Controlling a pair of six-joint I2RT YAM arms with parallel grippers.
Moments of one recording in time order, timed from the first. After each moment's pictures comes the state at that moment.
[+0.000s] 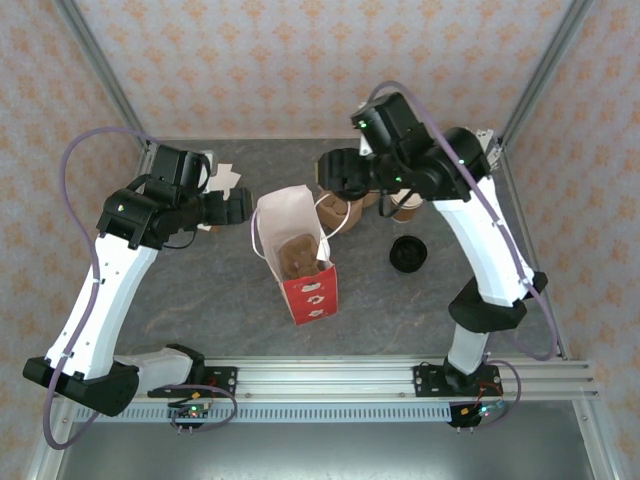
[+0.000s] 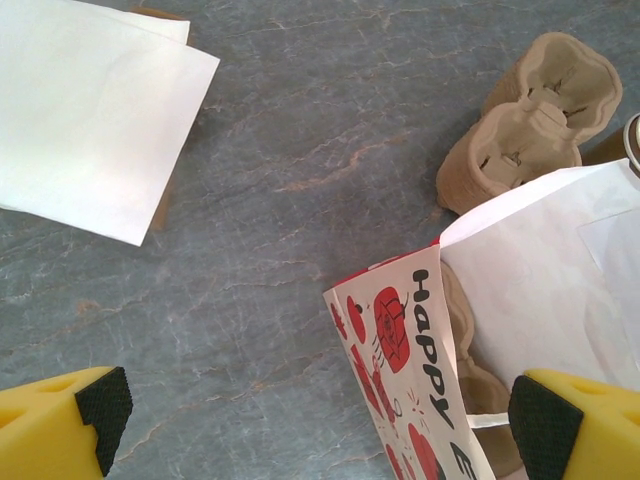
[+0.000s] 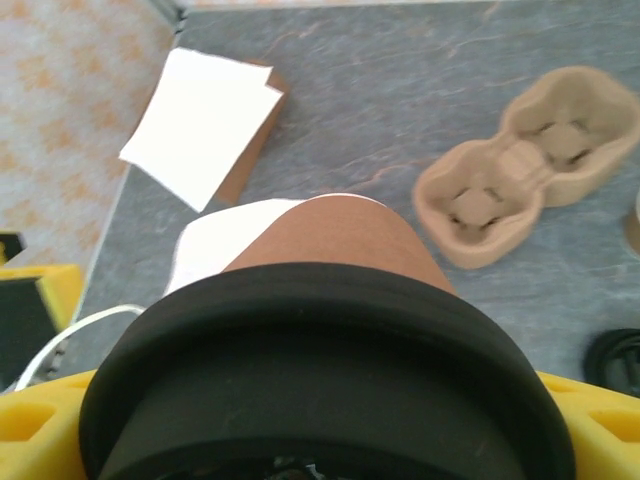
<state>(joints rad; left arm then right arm) -0.29 1.21 1.59 -1.24 -0.06 -0.36 0.83 1.80 2.59 -1.57 0.09 0.59</state>
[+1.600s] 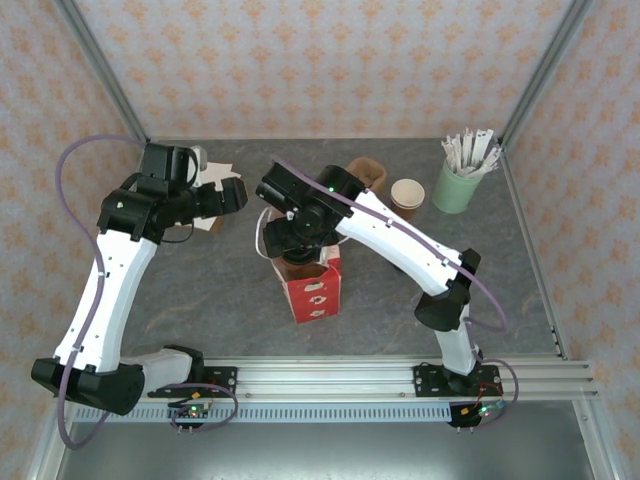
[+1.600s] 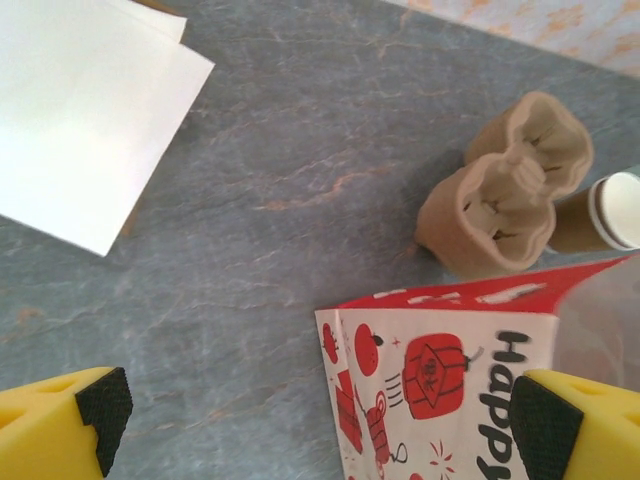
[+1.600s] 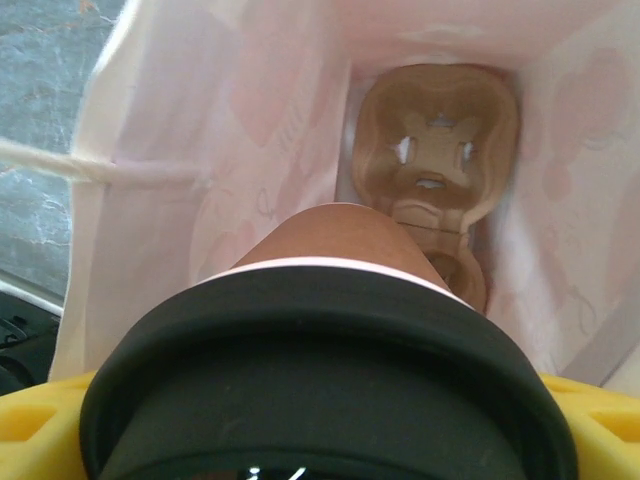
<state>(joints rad) -0.14 1.22 1.51 -1.11 0.12 -0.41 1.04 1.99 2.33 -1.56 0.06 0.69</state>
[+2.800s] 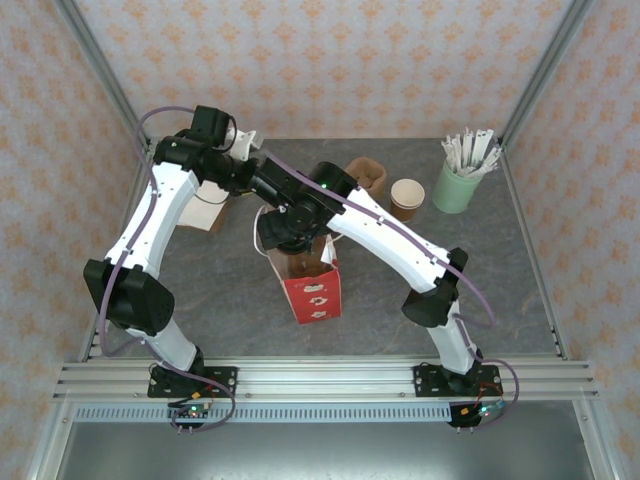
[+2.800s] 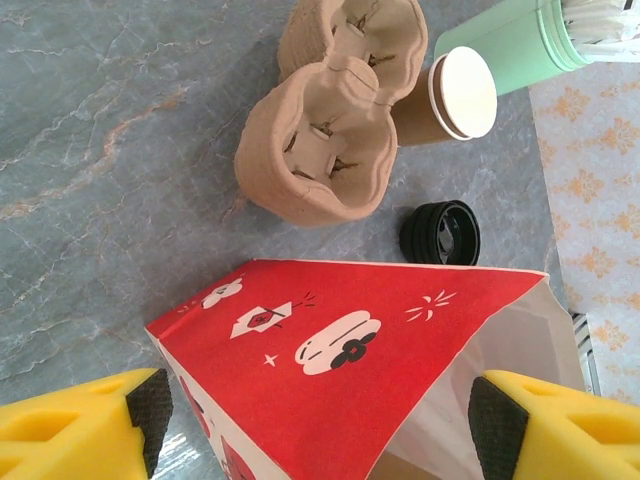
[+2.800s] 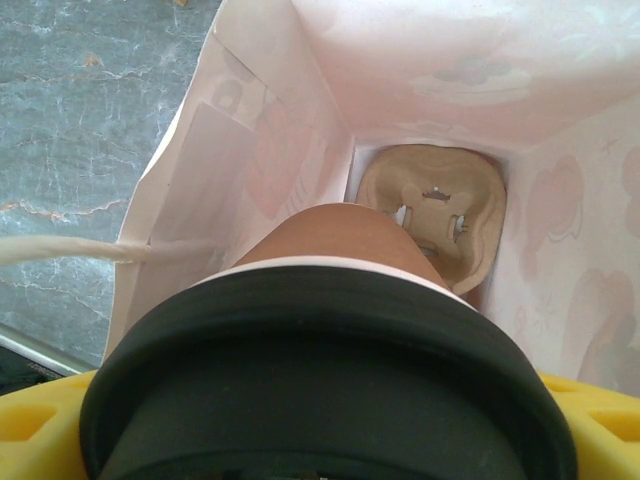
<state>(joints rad) -0.16 1.66 1.76 -1.11 0.58 -0.25 1.04 2.08 2.47 -1.56 0.14 0.63</state>
